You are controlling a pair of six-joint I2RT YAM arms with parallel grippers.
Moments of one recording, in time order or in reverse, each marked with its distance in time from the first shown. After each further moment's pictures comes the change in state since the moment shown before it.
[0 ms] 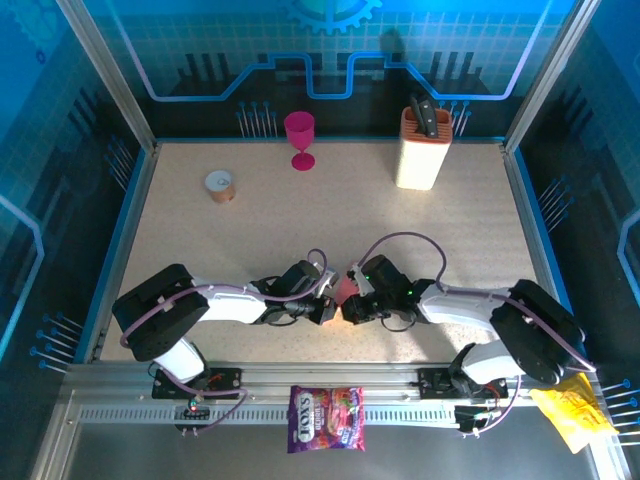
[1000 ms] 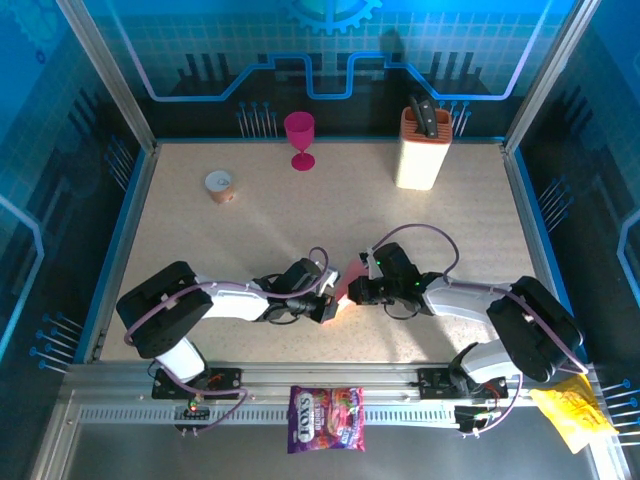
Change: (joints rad) left arm 0.012 0.028 0.024 -0.012 0.028 0.001; right arm -0.146 0.000 0.000 0.084 0.012 0.071
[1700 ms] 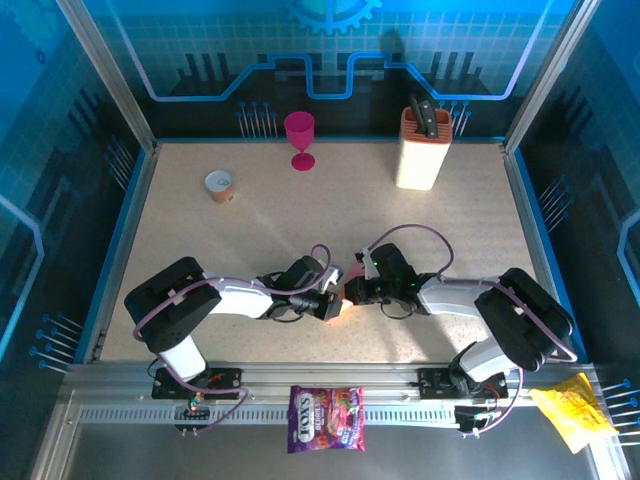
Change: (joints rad) left arm 0.017 0.049 0.020 0.054 0.049 -0.039; right arm 0.014 0.079 -0.013 0.124 -0.016 -0.031
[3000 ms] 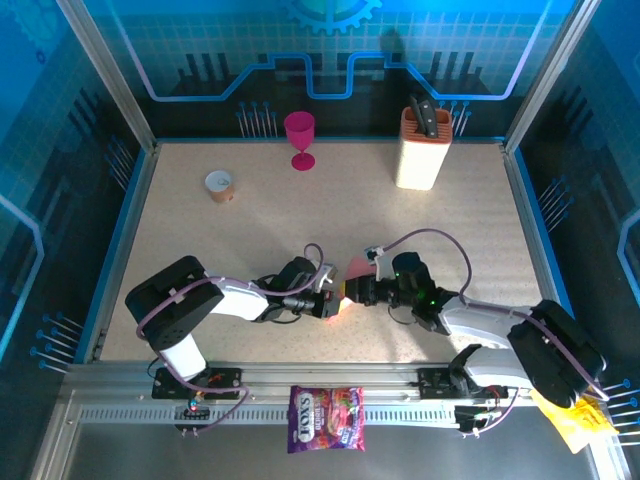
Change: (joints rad) left arm 0.032 0.011 -0.073 0.159 0.042 -0.089; right arm -0.010 -0.258 -0.169 0.244 -0.052 0.010
